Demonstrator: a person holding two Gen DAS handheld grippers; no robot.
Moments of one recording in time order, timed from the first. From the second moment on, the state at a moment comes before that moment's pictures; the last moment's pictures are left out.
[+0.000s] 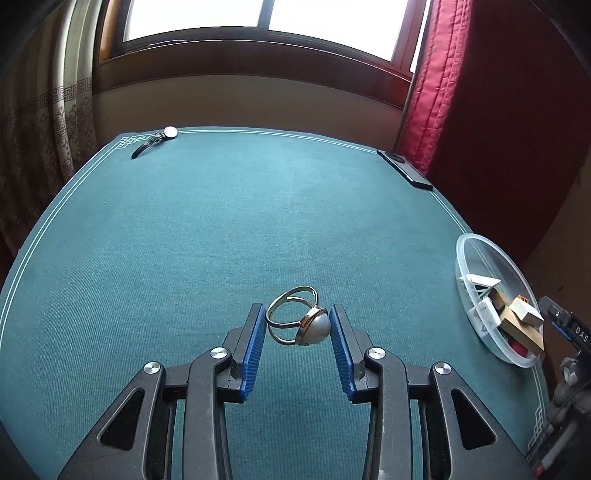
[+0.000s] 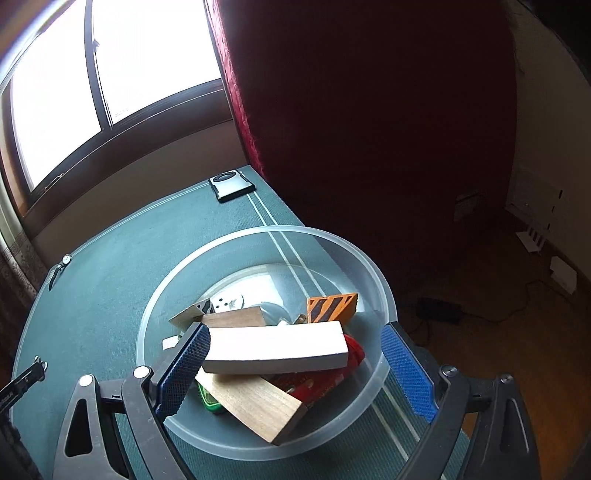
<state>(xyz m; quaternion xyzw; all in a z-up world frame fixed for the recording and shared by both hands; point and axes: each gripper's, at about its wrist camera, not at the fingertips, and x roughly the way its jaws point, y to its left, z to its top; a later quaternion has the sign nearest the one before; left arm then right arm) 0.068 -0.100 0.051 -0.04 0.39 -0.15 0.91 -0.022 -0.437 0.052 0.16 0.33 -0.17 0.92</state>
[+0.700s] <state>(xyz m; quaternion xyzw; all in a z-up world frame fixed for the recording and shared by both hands) 0.060 -0.183 0.068 0.01 0.38 -0.23 0.90 -0.036 -0.435 0.031 0.06 0.38 -0.13 0.92</state>
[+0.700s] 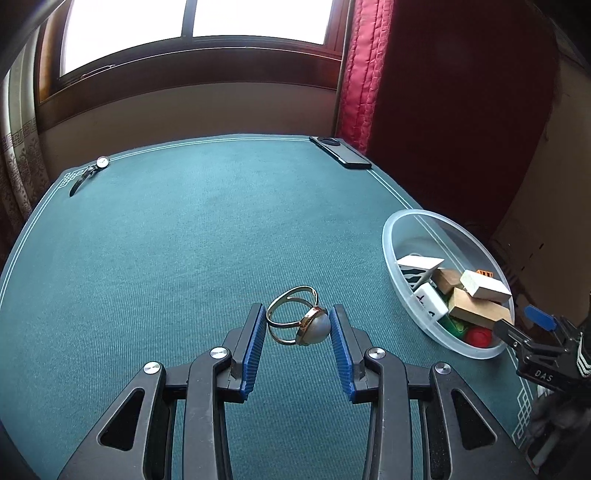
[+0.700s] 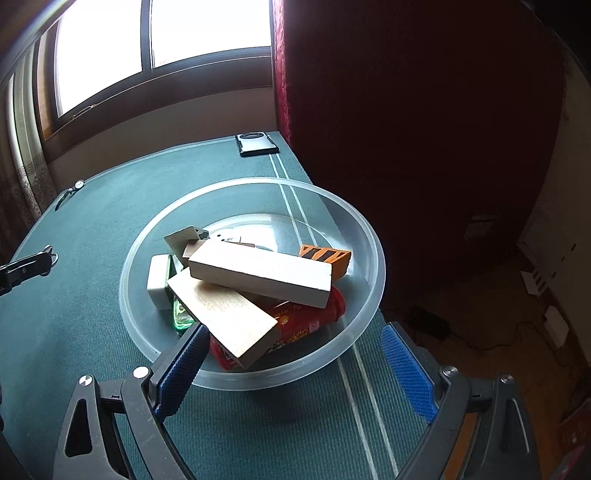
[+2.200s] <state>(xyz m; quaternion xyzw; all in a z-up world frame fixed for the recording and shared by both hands) 0.088 -0.308 0.062 0.05 0.39 -0.34 0.85 -0.052 -0.457 0.032 0.16 0.32 -0.11 0.93</state>
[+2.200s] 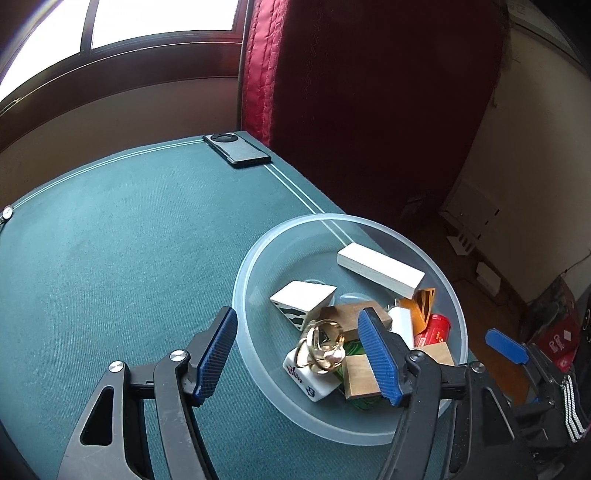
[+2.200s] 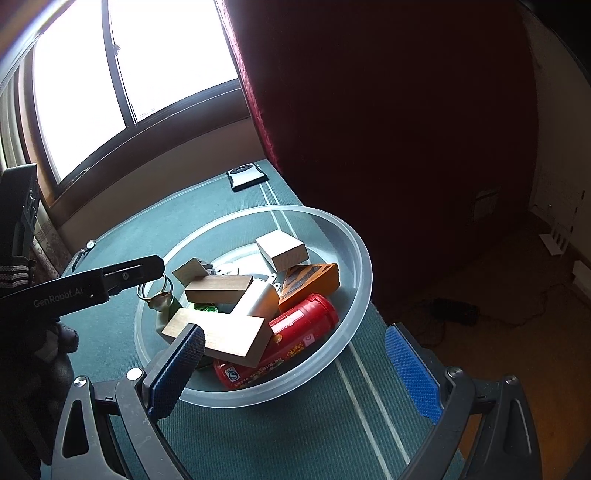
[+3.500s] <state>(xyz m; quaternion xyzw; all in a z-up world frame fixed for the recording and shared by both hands) 0.044 -0.272 0.090 0.10 0.32 -0.24 0.91 -0.061 -0.420 0.041 0.09 0.34 -0.13 0.93</state>
